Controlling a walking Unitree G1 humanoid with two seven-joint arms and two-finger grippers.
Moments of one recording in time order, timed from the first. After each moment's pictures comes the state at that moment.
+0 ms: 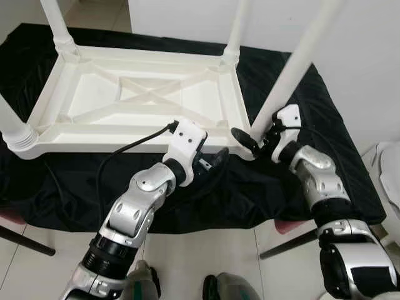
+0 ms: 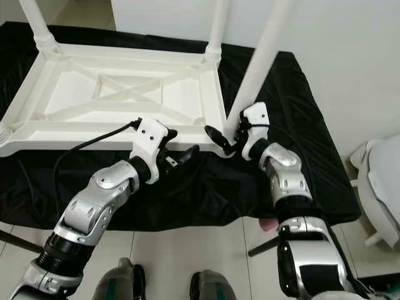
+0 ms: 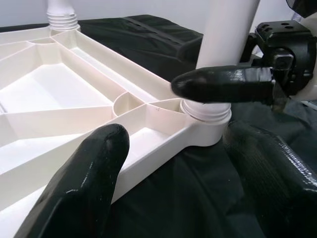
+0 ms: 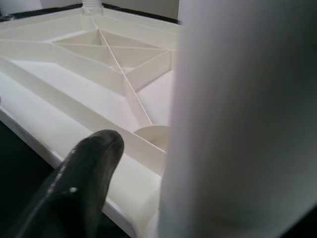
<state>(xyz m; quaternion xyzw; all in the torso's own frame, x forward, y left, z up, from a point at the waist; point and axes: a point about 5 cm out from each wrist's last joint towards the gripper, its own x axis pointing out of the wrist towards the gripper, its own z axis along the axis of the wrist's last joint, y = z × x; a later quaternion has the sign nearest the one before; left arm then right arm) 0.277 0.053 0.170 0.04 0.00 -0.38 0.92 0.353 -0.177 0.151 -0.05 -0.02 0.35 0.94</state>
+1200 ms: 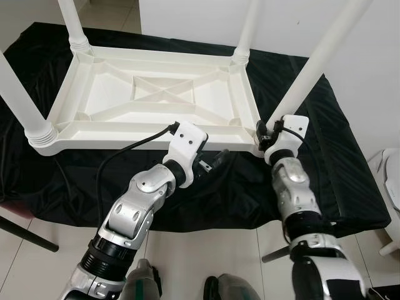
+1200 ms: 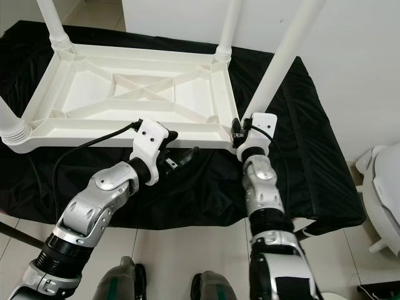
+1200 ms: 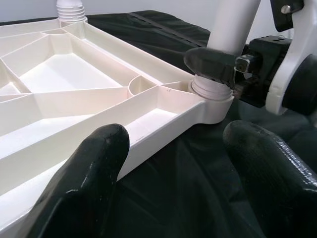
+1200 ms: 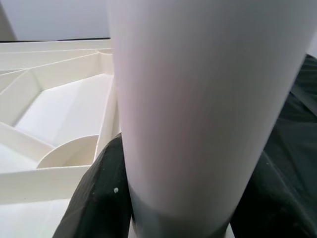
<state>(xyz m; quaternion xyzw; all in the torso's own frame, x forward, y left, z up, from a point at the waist) 0.276 0.051 0.168 0.04 0.01 -0.39 0.92 0.347 -0.167 0.131 0.05 -0.05 -0.05 1.00</state>
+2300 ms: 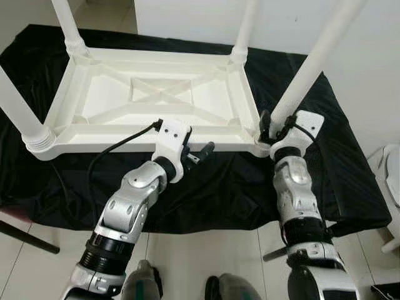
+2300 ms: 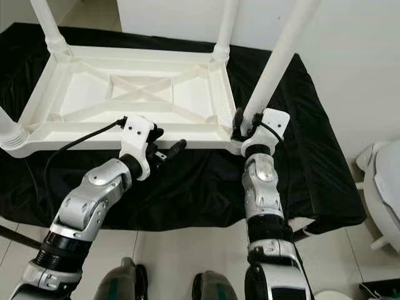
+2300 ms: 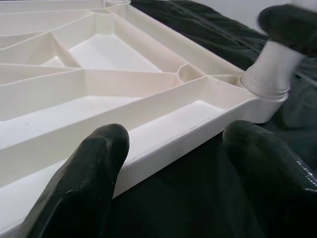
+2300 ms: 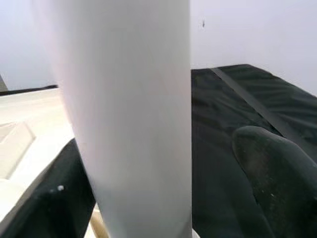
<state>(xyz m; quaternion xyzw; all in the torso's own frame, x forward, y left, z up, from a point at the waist) 0.290 0.074 0.161 0.01 0.03 -0.32 0.95 0.327 -0.178 0.149 0.08 -0.12 -0.07 0.99</state>
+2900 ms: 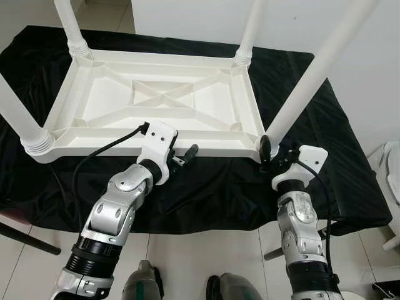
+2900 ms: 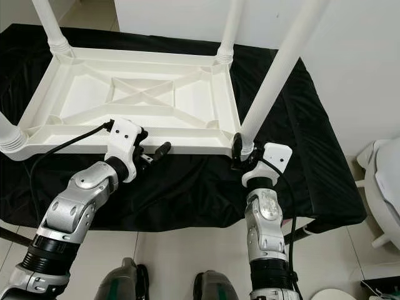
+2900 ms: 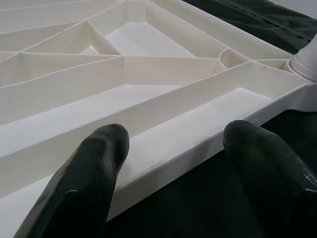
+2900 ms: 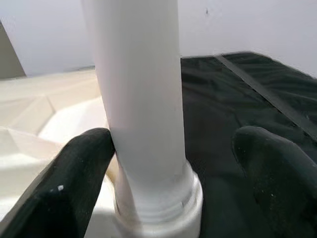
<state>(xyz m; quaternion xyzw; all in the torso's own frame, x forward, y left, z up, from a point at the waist) 0.291 0.095 0.154 0.05 0.04 -0.29 0.96 0.287 -0.174 0.130 0.09 -0.12 -0.02 0.99</state>
